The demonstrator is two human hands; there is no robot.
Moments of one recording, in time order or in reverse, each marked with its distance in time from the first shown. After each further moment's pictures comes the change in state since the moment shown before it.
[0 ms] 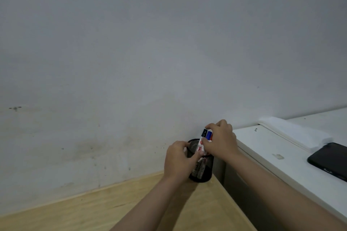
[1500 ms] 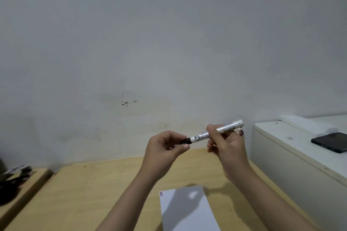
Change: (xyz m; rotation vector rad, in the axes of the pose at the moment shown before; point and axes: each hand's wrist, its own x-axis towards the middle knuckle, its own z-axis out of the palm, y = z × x) left_hand -0.201 0.105 -0.261 -0.452 0.053 -0.032; right_hand -0.255 -0.189 -0.137 1.452 -0.061 0.051
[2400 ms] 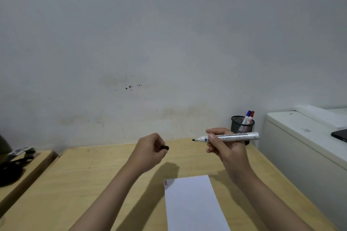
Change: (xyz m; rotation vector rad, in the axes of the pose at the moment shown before) left_hand 0.023 -0.081 -0.063 0.680 -0.066 -0.148; right_hand 0.007 0.058 -0.012 -0.050 -0.143 -0.003
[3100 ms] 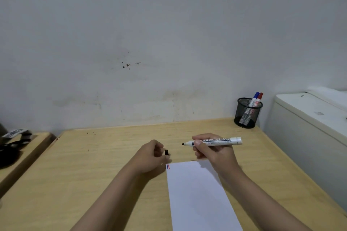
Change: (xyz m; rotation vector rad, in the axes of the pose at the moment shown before) left_hand -0.011 -0.088 0.034 -0.045 -0.244 -0.246; right_hand -0.023 0.061 0.023 -0.027 -0.091 0.252
